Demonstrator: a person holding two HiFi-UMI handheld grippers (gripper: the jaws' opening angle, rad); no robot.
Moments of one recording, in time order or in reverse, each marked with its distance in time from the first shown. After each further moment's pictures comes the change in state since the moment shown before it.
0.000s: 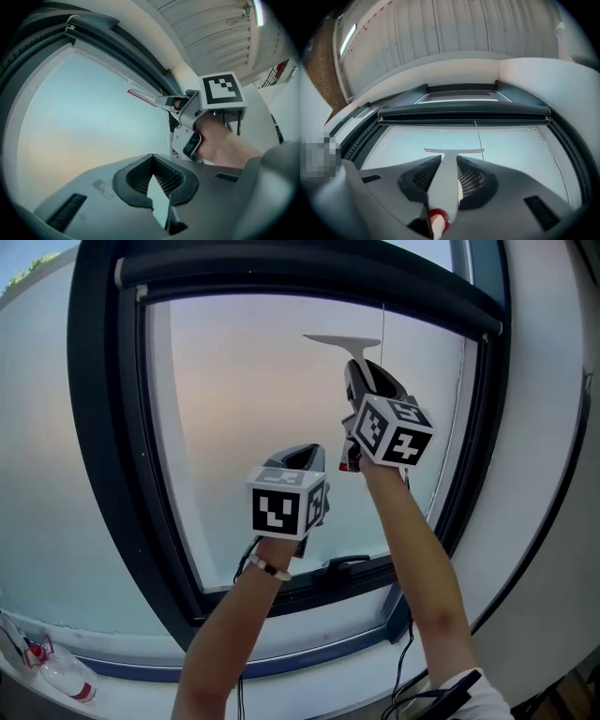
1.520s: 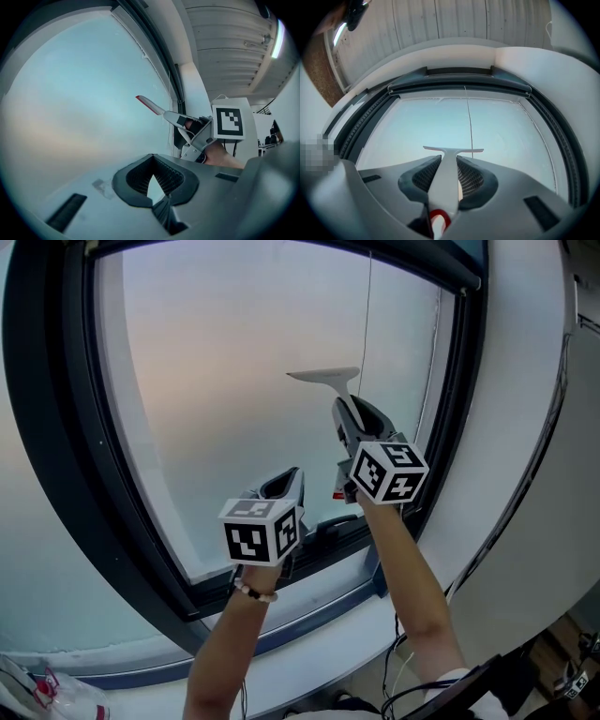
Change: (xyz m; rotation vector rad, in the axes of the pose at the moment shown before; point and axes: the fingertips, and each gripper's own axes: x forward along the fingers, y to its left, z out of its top) left arm -0.017 0.005 -0.123 -0.216 0.105 -0.196; right arm -0.079 -0.003 -0.138 -0.015 0.178 -0.048
